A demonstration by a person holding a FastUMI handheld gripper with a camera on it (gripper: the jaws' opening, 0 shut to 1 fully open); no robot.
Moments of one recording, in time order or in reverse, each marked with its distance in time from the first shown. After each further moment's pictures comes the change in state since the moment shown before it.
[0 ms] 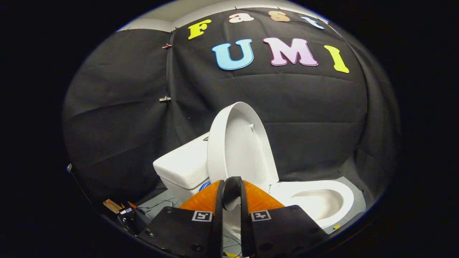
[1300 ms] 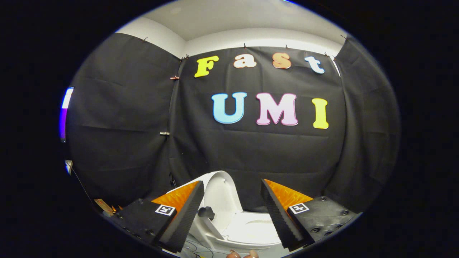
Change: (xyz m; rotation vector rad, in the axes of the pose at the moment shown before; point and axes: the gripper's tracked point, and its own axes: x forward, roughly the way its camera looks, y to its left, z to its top) arm -0.243 -0.028 0.207 -0.176 -0.330 -0.113
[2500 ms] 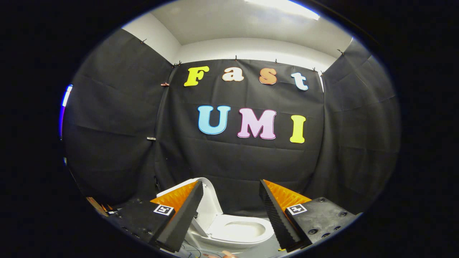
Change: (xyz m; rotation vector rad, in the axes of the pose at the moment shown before) arm -0.055 -0.028 0.032 -0.050 -0.032 -0.140
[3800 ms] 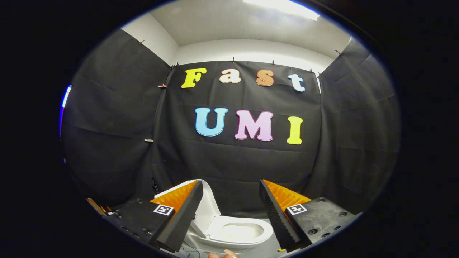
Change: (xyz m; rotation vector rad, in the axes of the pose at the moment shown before) arm -0.001 -0.002 0.001 0.003 -0.017 -0.001
